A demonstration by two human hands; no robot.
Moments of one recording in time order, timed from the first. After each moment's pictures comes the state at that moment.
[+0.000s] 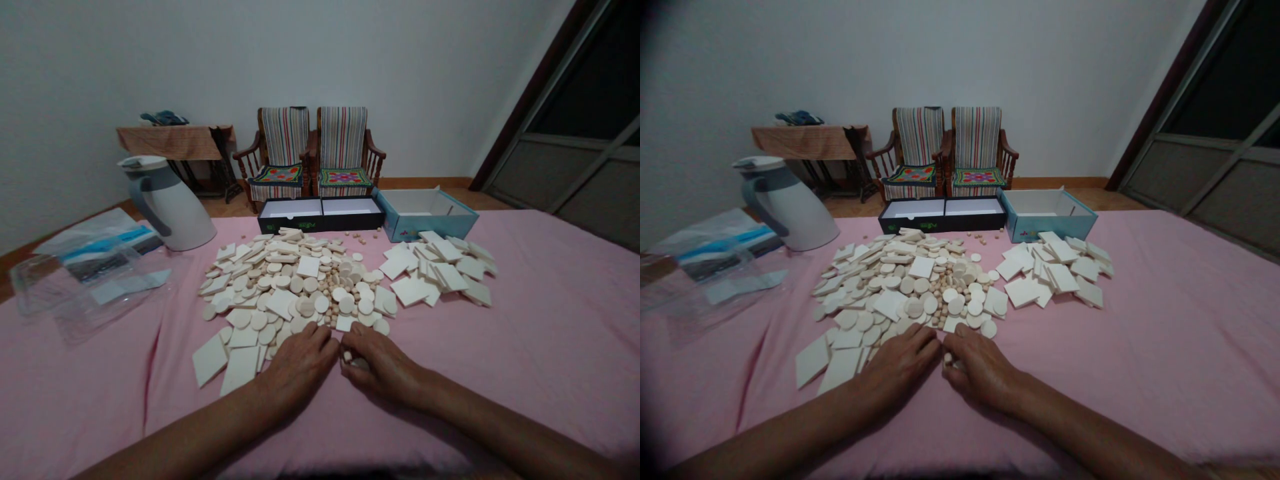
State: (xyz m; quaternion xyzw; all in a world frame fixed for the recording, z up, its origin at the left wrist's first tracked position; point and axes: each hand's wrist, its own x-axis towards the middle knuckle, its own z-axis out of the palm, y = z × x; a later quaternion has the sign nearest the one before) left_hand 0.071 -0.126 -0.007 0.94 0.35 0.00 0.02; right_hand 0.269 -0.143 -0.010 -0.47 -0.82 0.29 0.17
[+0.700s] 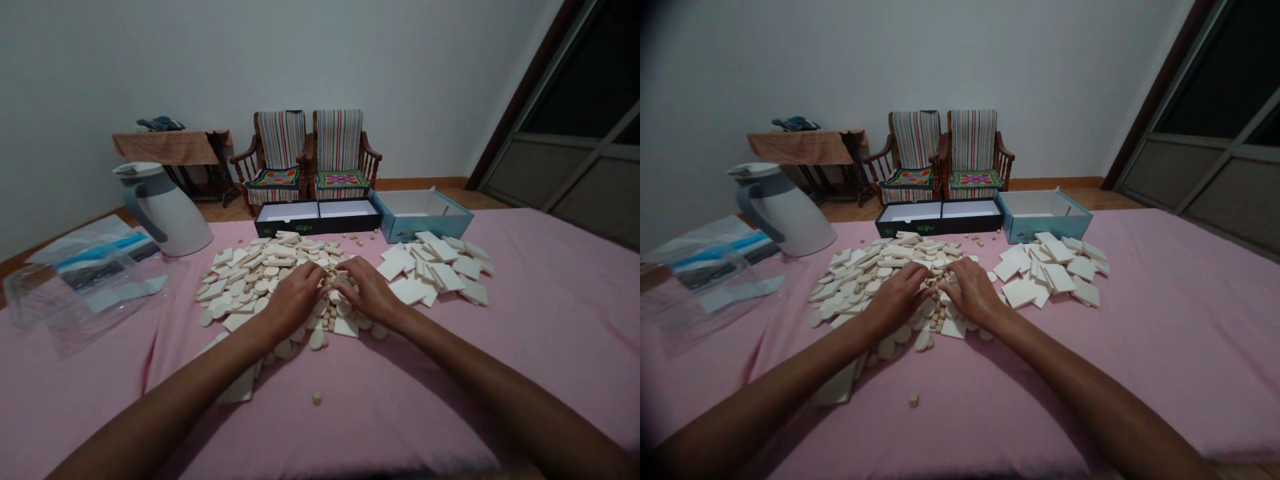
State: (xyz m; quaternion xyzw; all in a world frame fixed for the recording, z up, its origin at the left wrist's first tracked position) left_hand 0.077 -0.043 0.034 0.90 0.39 0.19 -0.03; right_hand 0.274 -0.057 0.023 -0.51 -0.79 0.11 0.34
